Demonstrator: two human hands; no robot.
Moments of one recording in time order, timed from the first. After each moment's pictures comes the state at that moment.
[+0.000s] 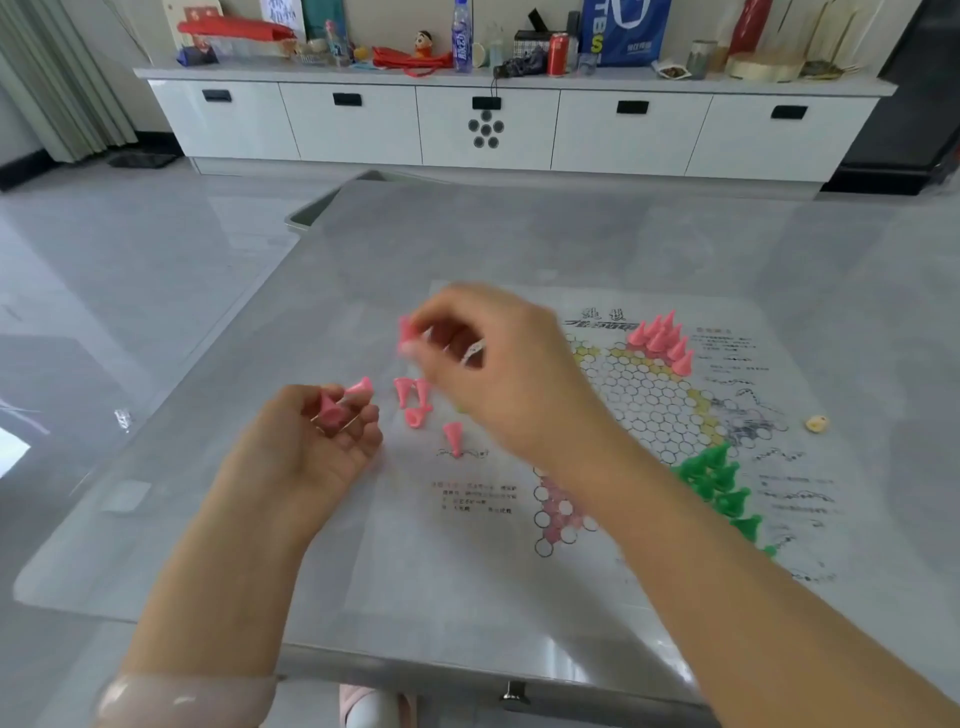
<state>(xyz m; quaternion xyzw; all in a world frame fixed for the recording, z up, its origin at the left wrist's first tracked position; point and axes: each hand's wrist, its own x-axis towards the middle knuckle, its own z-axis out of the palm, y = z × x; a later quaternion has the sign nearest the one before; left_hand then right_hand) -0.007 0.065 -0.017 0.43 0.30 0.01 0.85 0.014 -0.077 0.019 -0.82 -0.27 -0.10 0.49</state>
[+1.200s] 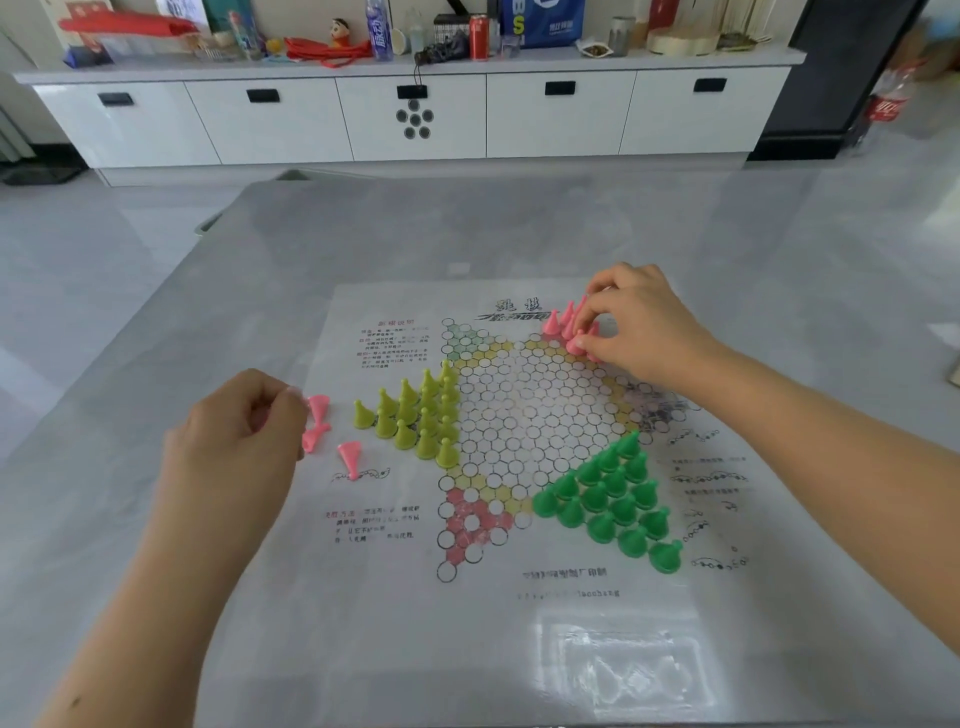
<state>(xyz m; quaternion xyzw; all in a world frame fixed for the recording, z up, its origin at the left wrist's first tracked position) 0.000 0.028 -0.026 0.88 0.15 0.16 0.41 0.107 -0.257 -0.038 -0.97 -0.13 -0.10 0.18</state>
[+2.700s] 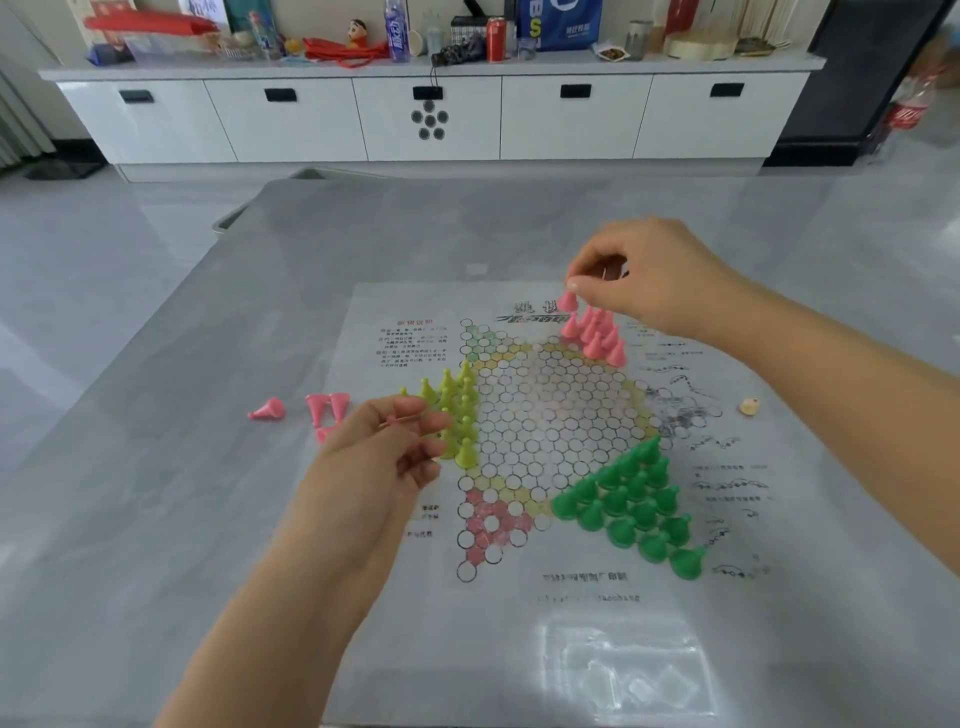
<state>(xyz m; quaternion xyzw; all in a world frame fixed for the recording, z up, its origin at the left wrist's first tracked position) -0.009 -0.025 -0.024 0.57 0.18 -0.04 0.80 0.097 -0.233 0.021 -0.93 -0.16 -0.03 0.32</state>
